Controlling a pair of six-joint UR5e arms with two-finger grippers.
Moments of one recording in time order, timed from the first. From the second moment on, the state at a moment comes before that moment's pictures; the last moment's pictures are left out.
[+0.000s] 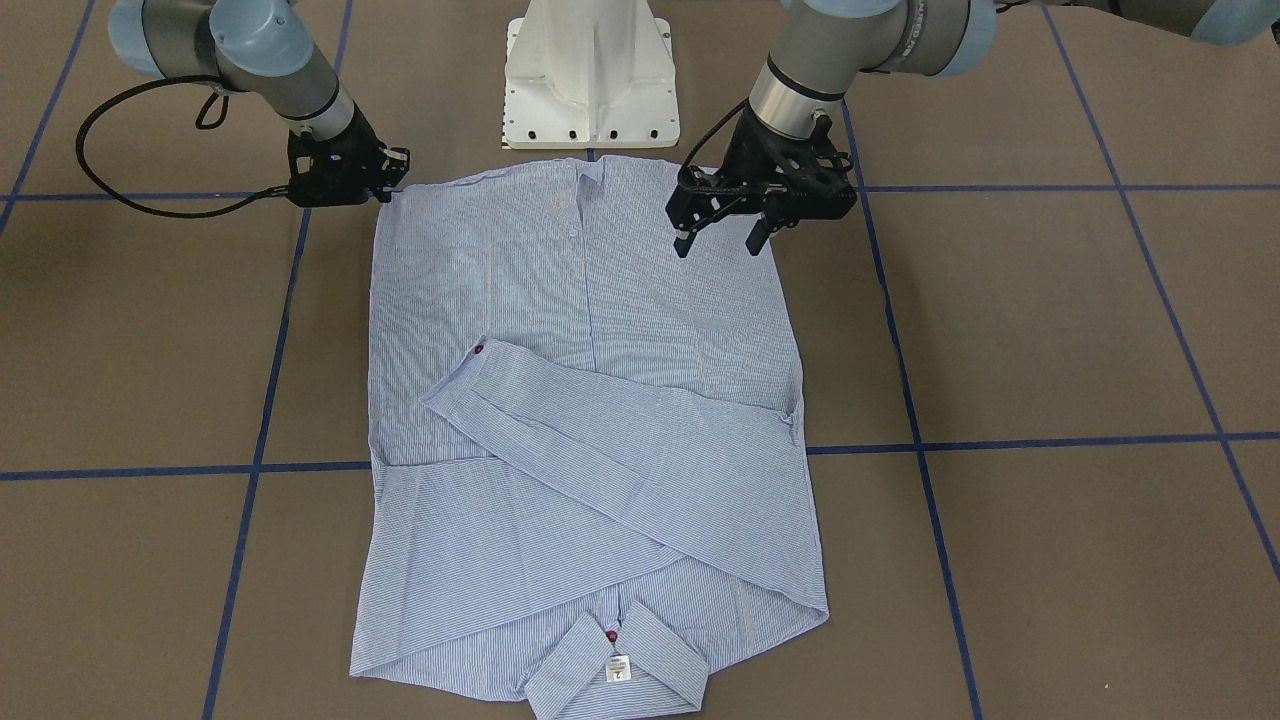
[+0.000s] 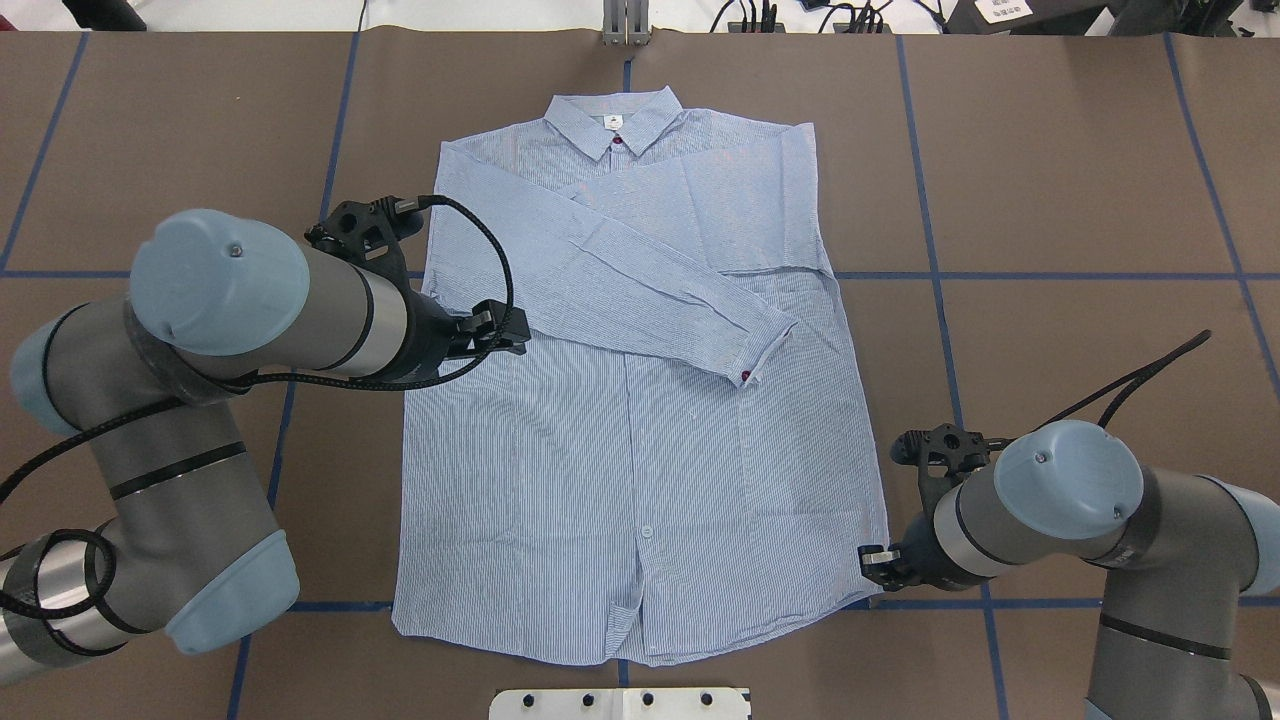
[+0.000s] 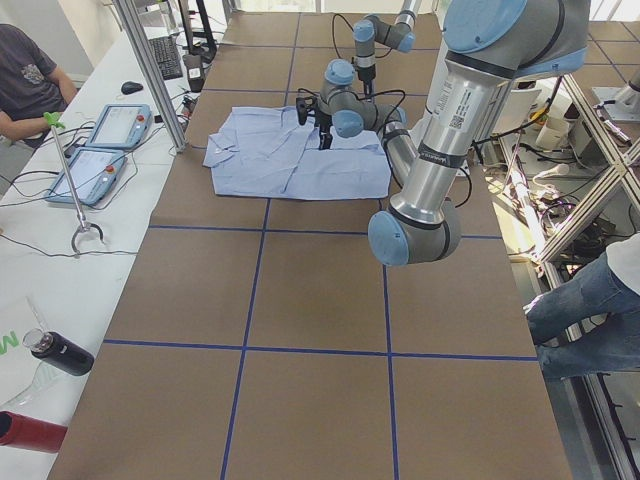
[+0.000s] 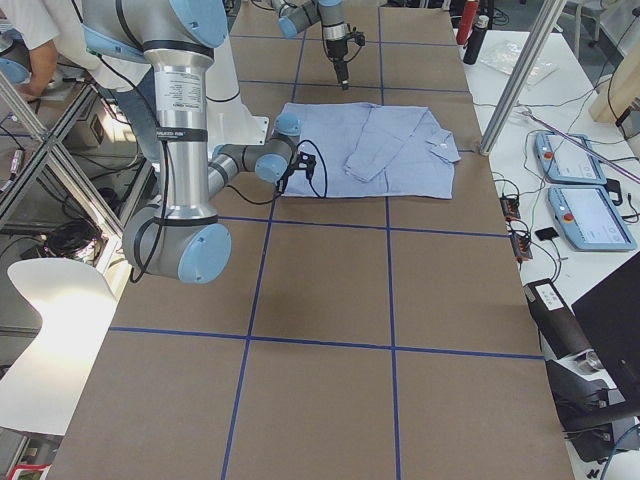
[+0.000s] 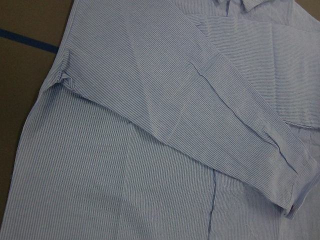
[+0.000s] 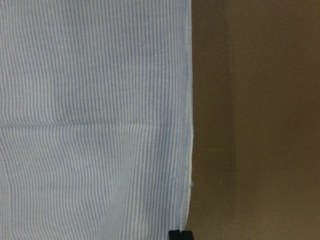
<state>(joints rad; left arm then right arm) -0.55 -2.00 -1.97 -1.79 -1.83 -1.51 0.36 -1.54 2.04 -1.27 1.99 1.34</state>
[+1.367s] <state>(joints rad) -0.16 -1.74 -2.03 -1.84 -1.64 -1.83 0.42 -1.54 2.11 -1.27 2.01 1.34</state>
